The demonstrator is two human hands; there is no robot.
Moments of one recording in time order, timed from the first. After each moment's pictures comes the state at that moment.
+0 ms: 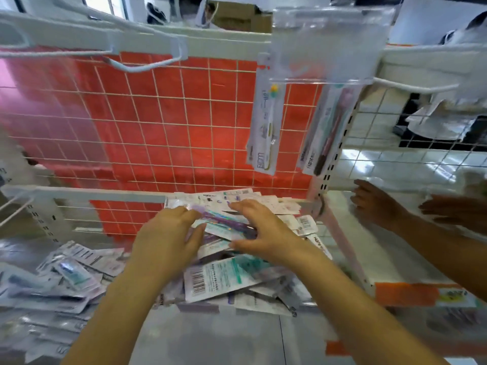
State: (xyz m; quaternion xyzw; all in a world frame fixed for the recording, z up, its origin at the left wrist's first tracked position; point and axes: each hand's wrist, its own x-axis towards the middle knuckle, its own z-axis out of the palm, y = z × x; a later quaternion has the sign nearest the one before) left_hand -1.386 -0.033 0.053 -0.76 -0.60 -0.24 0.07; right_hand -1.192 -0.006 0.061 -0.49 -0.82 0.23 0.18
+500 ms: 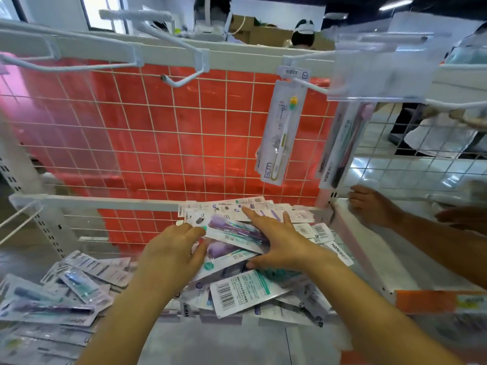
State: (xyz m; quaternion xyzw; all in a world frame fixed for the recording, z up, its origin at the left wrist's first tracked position) left_hand -1.426 -0.024 0.028 -0.77 -0.56 -0.27 0.12; right_hand -1.208 0.003 0.056 -0.52 -0.83 0.18 0.06
